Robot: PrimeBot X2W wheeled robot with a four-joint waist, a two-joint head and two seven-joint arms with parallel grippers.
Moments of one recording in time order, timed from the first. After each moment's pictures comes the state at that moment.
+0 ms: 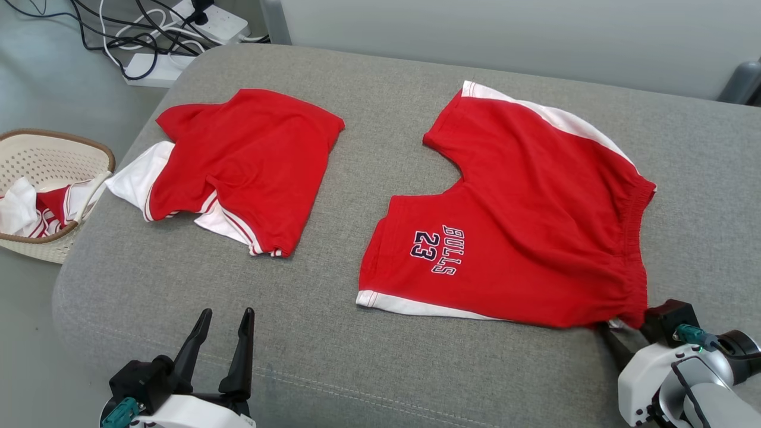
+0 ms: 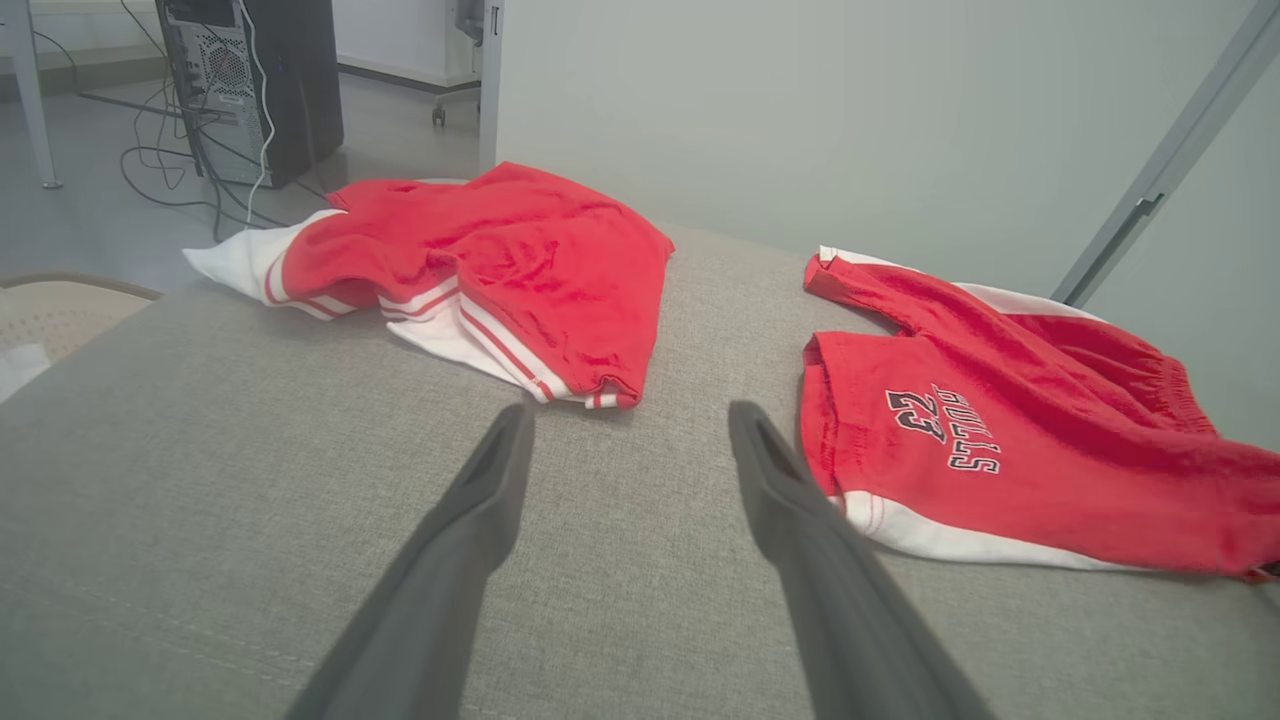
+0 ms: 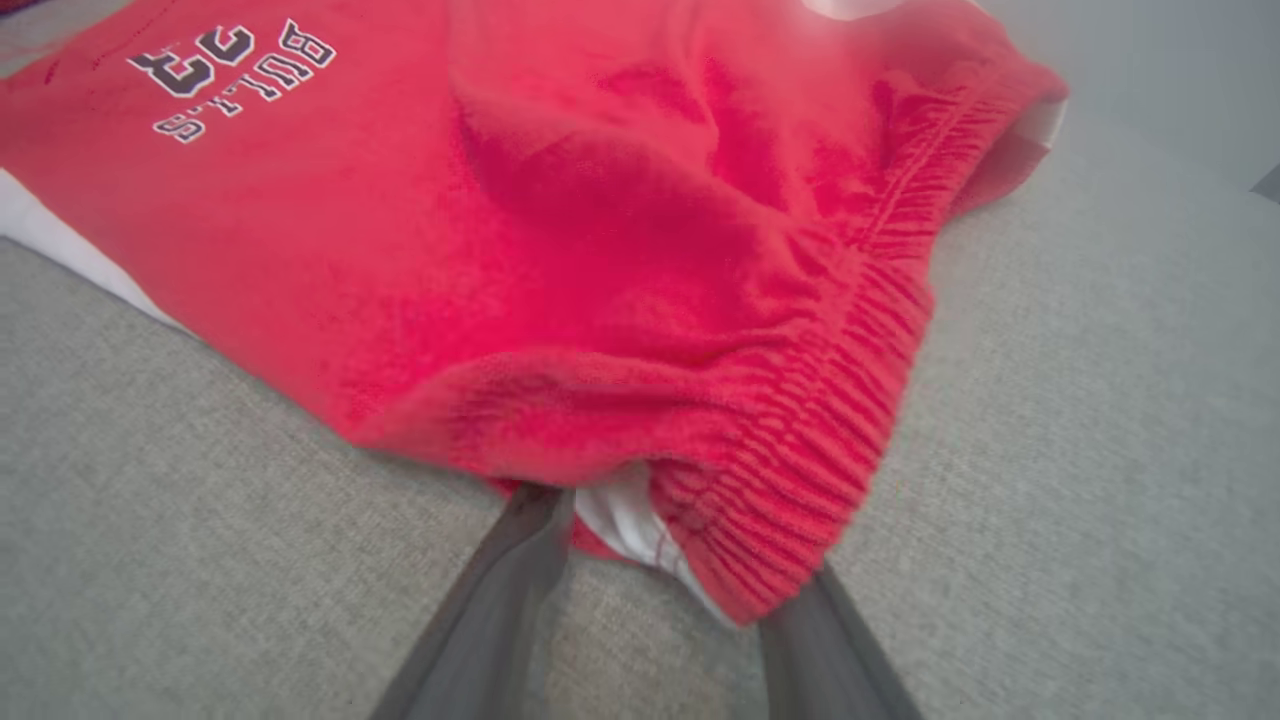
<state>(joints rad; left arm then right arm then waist) -0.02 0.08 -0.08 0.30 -0.36 -0.13 -0.25 -0.41 -0.36 0.59 0.82 0.42 0.13 -0.25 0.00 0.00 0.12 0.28</state>
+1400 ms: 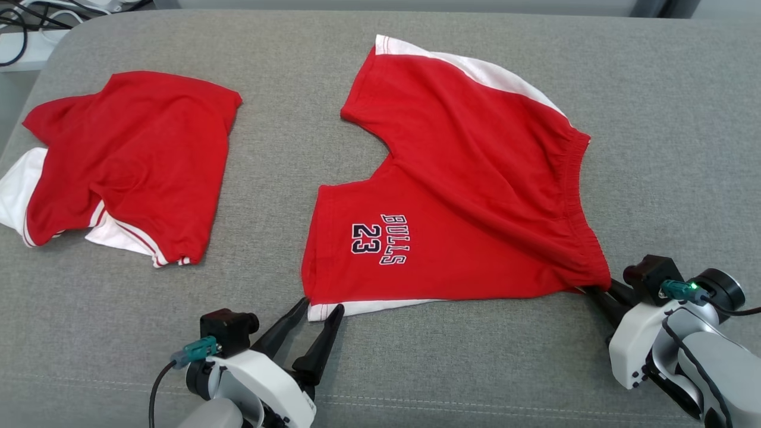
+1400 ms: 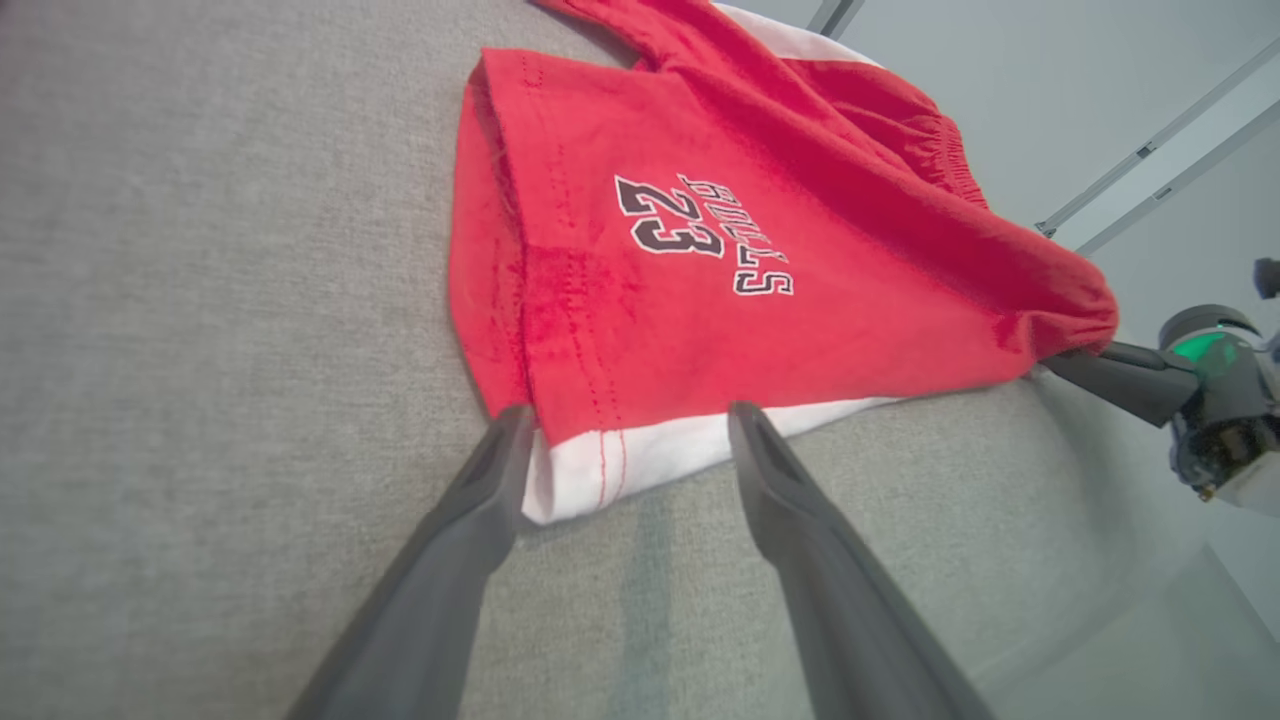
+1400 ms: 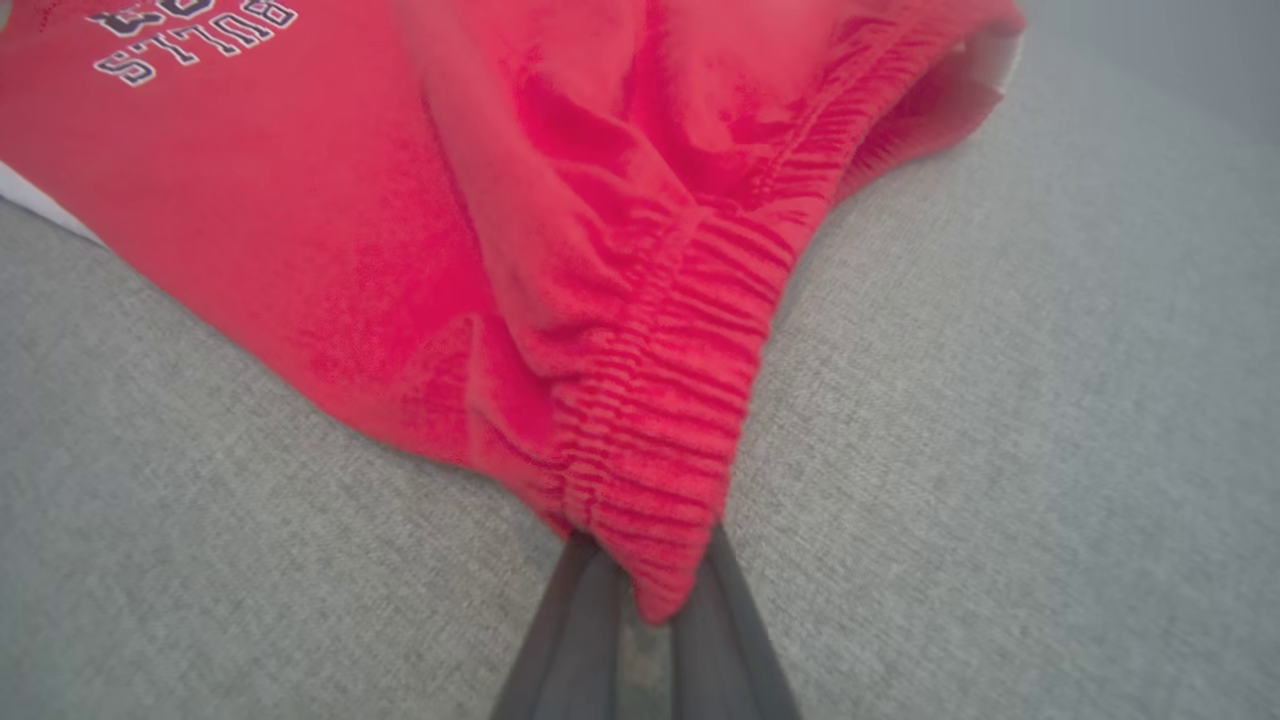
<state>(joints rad) -0.33 0.24 -0.73 0.53 -0.88 -0.13 -0.25 -0.61 -0.51 0.99 0.70 0.64 0.13 -0.25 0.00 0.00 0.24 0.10</state>
